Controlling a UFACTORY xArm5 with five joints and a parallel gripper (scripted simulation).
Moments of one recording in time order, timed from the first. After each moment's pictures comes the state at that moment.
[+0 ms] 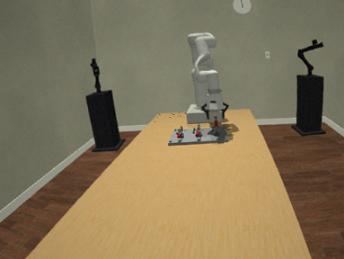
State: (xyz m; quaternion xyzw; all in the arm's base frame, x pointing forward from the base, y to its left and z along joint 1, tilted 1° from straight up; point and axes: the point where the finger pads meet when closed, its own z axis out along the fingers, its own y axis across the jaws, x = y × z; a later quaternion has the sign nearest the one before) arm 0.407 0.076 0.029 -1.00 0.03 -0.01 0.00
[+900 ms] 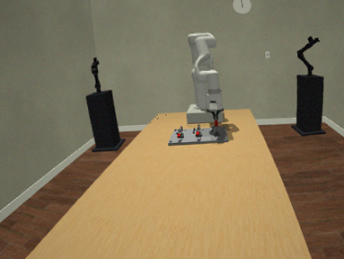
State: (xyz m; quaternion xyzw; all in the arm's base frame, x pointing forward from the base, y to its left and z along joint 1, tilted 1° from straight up) arm 0.407 0.076 0.029 -1.00 0.03 -0.01 0.00
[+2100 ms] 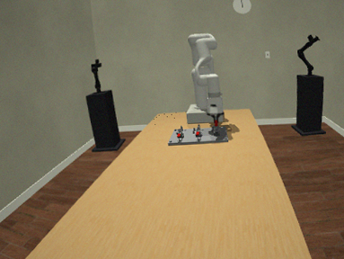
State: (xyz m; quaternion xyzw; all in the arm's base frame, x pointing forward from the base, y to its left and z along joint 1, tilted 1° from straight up) arm 0.408 0.077 0.007 -1.00 0.03 -0.01 0.00
